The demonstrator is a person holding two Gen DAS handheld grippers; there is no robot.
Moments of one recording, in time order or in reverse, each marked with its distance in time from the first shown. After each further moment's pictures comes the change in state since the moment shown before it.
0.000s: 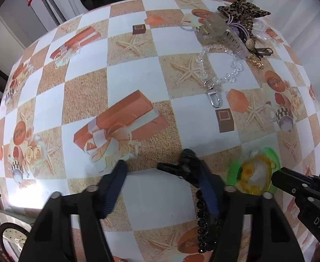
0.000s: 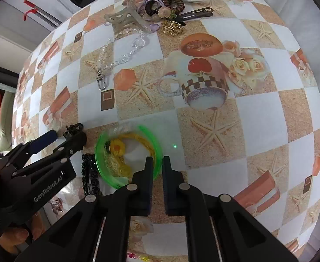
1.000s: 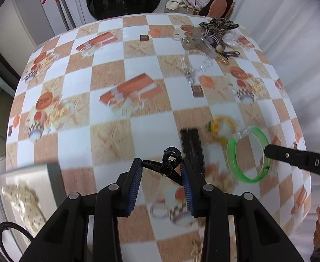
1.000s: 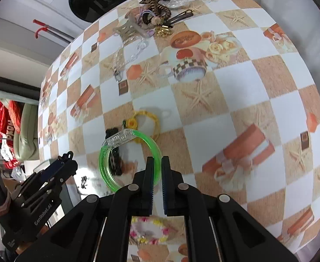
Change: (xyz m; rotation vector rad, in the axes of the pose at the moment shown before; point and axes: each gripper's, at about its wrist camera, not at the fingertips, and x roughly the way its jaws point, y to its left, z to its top) left arm -0.087 0.020 -0.091 -0.033 -0.099 -0.130; right arm -0.056 -0.029 -0.053 0.080 -0.031 0.137
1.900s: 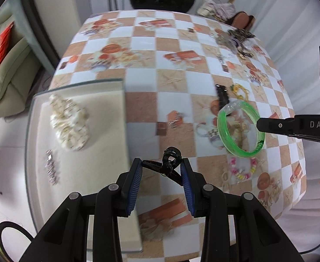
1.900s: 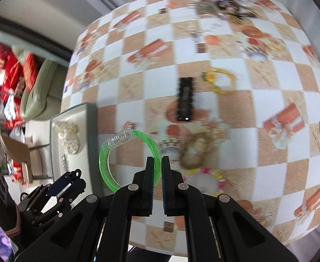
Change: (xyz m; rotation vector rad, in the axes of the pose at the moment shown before) left arm -0.084 0.082 -0.129 -0.185 -0.018 0.032; right arm -0.010 0.112 -0.078 -0.233 0.085 0.027
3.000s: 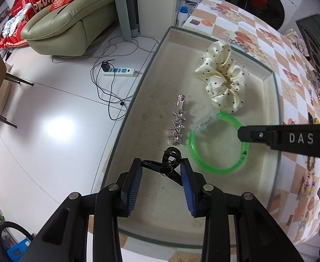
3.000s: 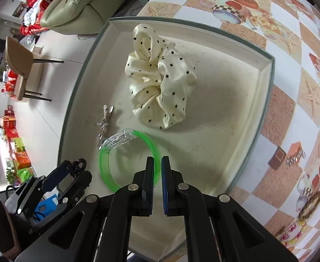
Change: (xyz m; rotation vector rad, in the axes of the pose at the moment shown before) left arm 0.024 0.183 -0.079 -0.383 0.023 0.202; right arm 0.175 0.230 -0.025 -0.474 0.286 -0.042
